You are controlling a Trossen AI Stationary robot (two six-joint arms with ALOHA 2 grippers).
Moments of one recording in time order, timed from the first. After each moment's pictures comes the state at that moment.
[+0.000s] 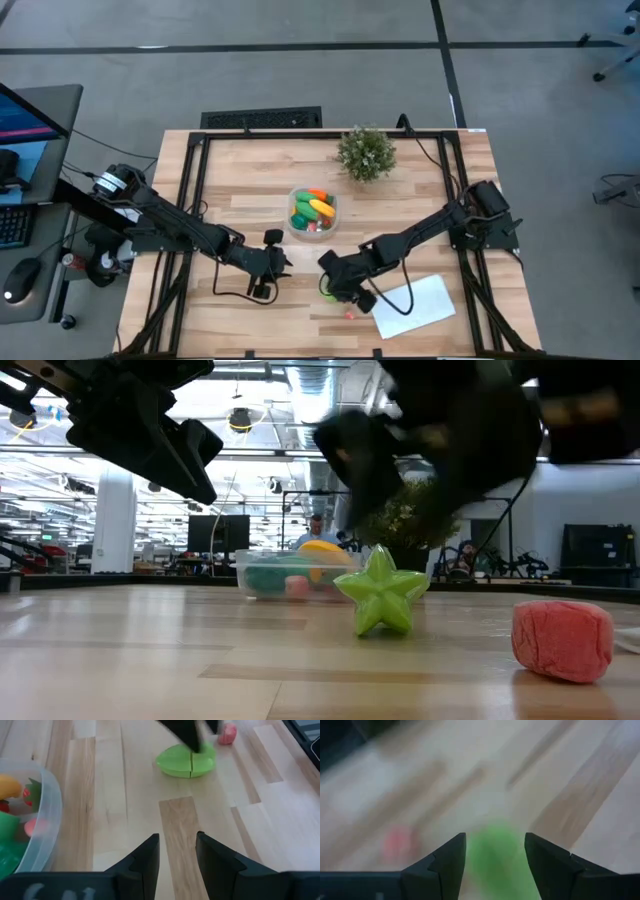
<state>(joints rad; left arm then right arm) -0.45 1.45 0.72 -0.02 -0.23 -0.19 0.38 1.91 1.20 -0.21 -0.16 -0.42</state>
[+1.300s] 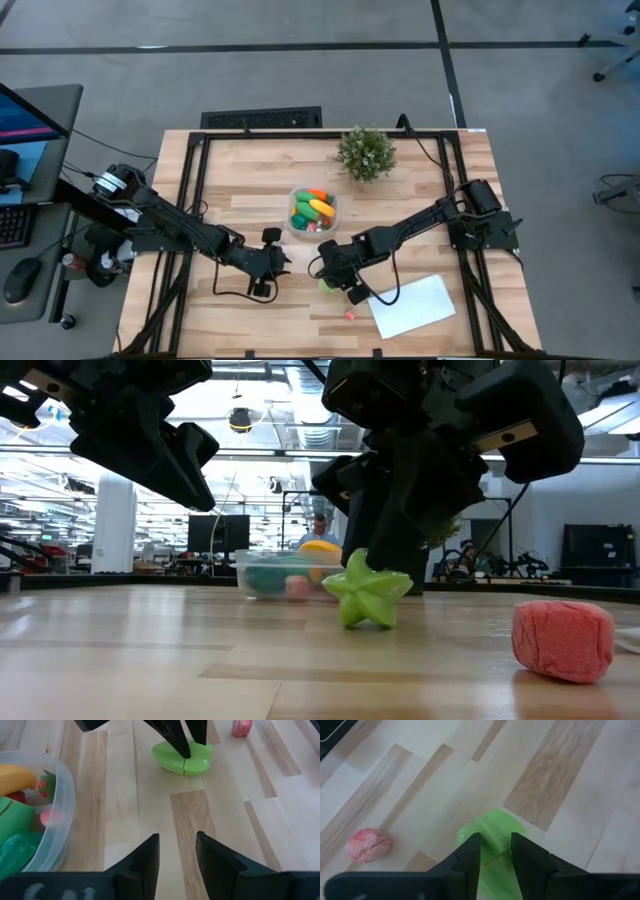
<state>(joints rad) -0.46 1.45 0.72 -0.06 -0.28 -0.20 0.31 1.95 1.23 -0.28 -0.18 -0.25</state>
